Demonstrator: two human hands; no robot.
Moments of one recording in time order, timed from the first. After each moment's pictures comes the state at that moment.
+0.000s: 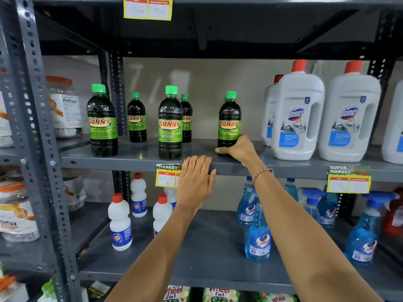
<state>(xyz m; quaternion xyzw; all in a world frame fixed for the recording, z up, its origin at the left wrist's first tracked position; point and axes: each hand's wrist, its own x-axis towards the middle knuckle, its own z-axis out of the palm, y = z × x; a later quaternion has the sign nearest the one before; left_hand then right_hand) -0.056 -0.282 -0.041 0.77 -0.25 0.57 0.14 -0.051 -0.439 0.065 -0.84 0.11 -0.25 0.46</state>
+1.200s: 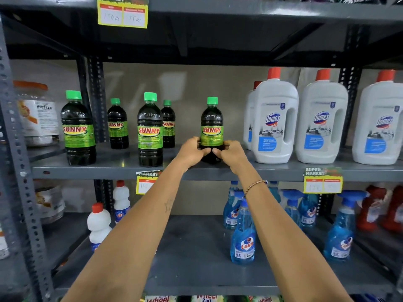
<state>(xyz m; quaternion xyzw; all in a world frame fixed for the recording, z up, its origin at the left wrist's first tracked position) -0.024 -0.325 0.067 0.81 -0.25 0.08 0.52 -0.072 -0.455 0.064 -0.79 0.06 -0.27 0.54</state>
